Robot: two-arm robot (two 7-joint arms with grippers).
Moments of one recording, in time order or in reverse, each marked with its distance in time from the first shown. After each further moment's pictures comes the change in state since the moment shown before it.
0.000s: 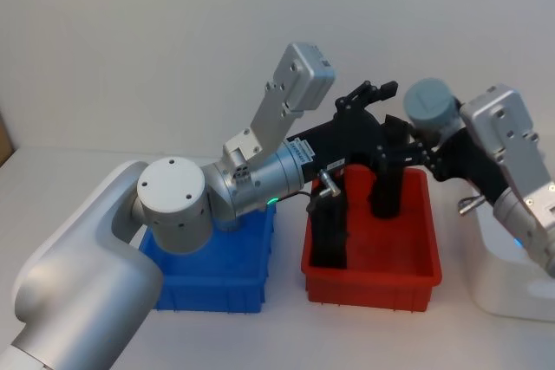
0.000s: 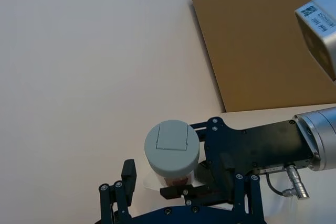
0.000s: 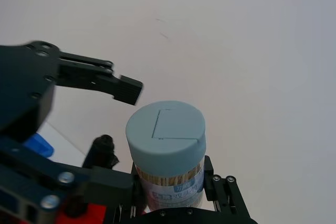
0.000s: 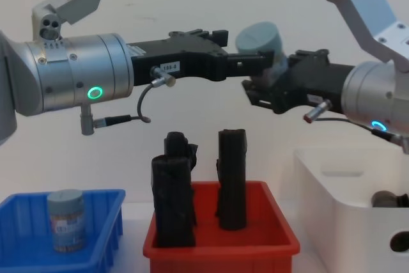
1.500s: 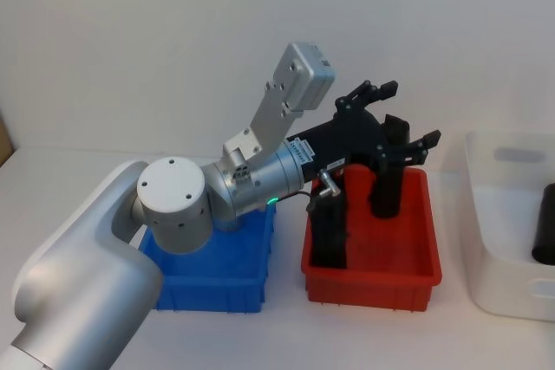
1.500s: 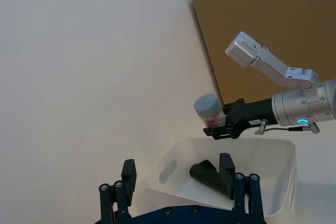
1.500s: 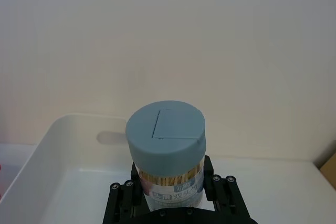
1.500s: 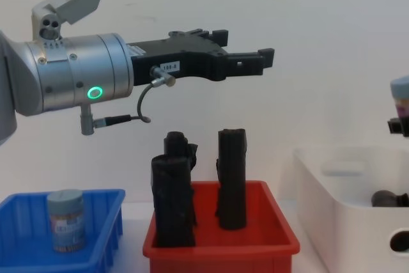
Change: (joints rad) left arm 0.000 0.000 0.000 0.000 -0.001 -0.001 0.000; right arm 0.077 0.023 0.176 0.141 0.246 0.383 -0.360
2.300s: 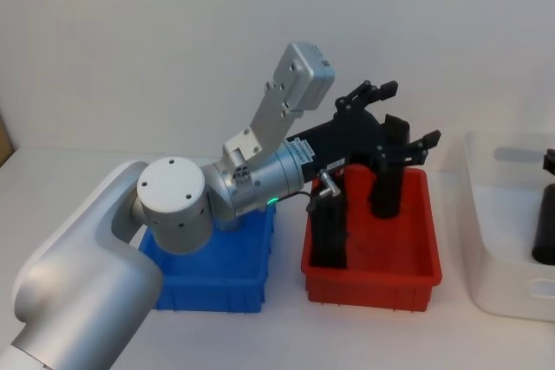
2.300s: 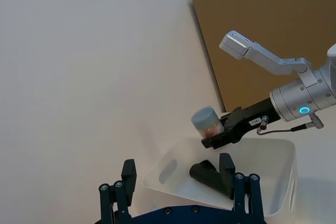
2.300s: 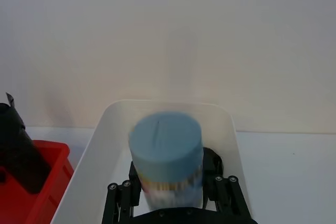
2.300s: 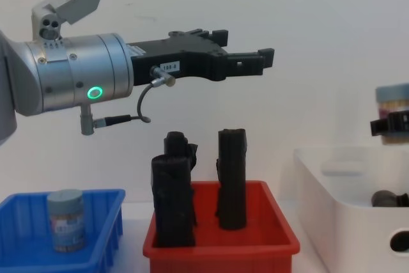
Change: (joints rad) left arm 0.000 0.000 0.000 0.000 0.000 0.000 0.000; right arm 0.032 0.006 0.049 -0.038 0.181 0.198 0.146
